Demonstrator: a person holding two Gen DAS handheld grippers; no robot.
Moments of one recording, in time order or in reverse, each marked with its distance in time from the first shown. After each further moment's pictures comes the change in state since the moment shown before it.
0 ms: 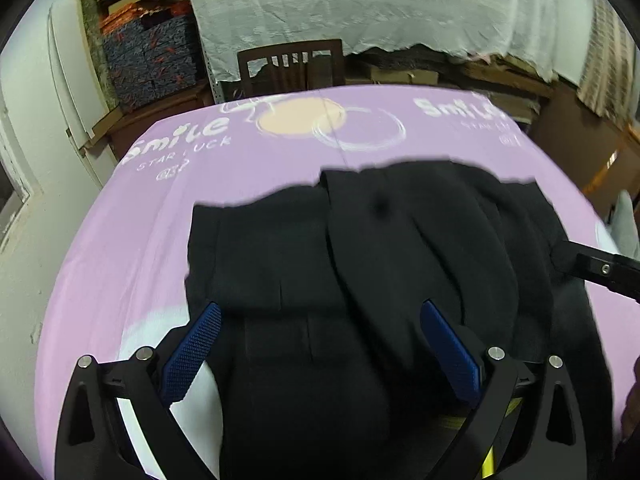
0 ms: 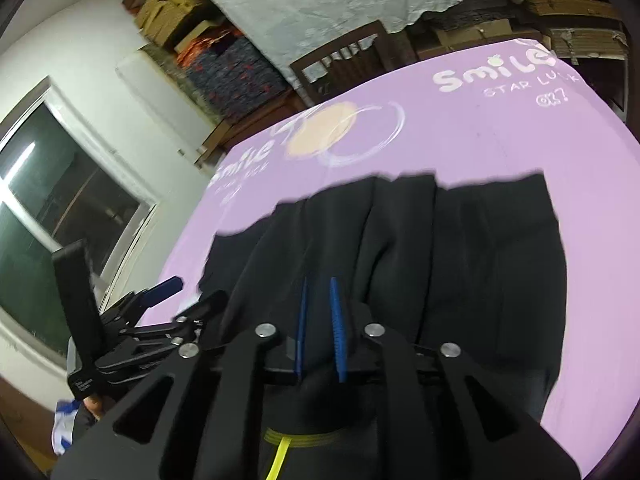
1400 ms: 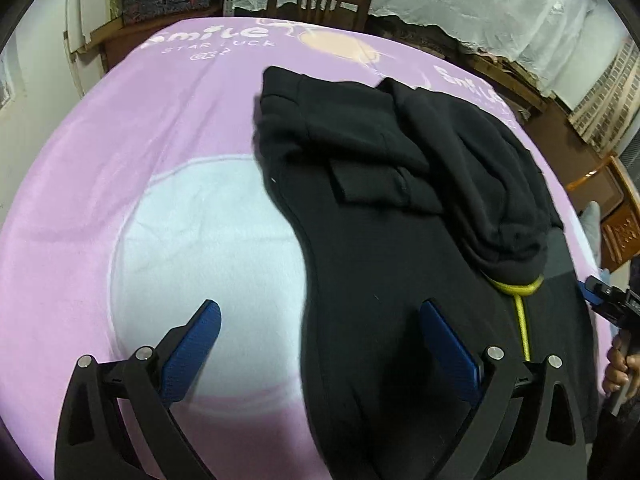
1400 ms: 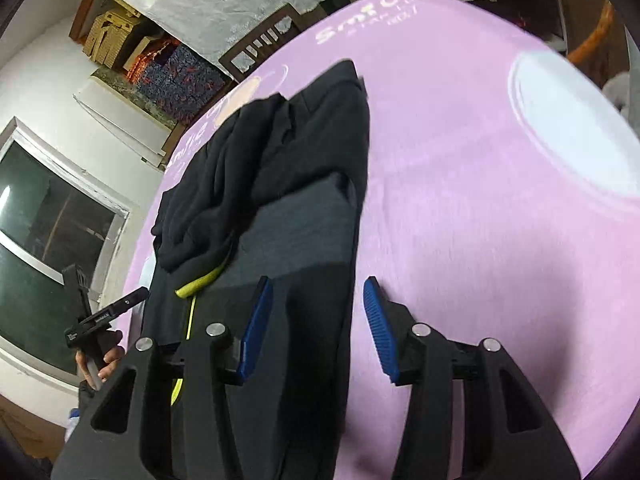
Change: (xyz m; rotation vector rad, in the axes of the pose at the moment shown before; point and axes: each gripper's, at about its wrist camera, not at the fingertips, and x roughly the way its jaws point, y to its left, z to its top) left arm -0.003 0.103 -0.077 -0.182 0.162 -0.224; right arm -0.086 -0.111 -0.105 0.211 0.049 -0.069
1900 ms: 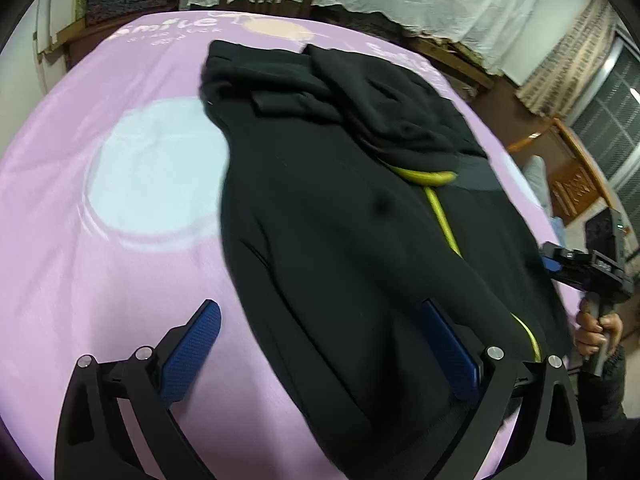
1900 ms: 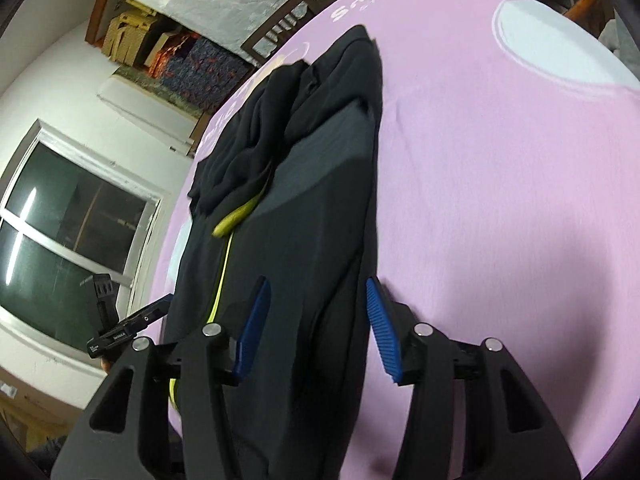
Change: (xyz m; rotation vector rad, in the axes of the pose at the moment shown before) left arm -0.040 -0.034 -0.084 0.084 0.016 -0.169; right arm -0.027 0.003 -0.061 0.013 0.050 0.110
